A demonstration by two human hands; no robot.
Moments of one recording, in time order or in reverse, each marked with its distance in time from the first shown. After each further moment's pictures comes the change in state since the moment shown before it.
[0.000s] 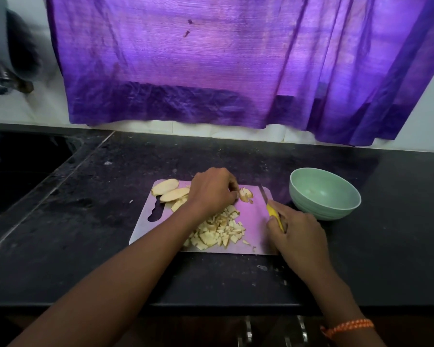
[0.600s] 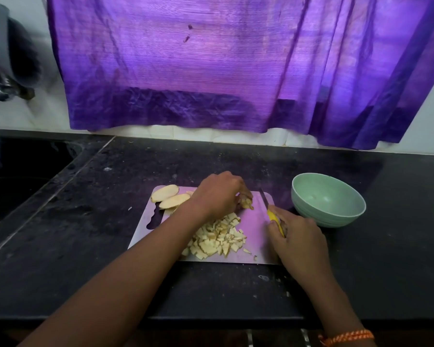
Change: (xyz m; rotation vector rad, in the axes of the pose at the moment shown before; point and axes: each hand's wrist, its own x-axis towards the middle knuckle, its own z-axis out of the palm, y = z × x) left_hand 0.011 0.002 -0.006 0.121 -0.141 0.330; right_hand 0.008 -0.002 0.007 -0.008 0.014 0.021
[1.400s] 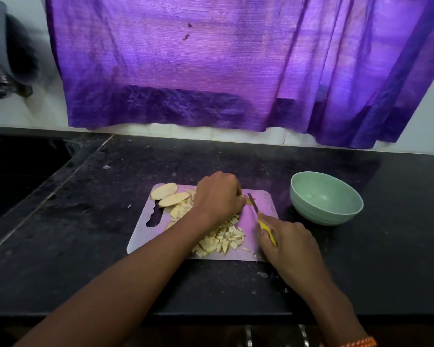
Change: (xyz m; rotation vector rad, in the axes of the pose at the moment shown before) left_hand -0.005 0.015 0.016 0.031 0.274 -0.284; right_hand -0.010 0.002 0.005 -0.069 -0.121 -0.142
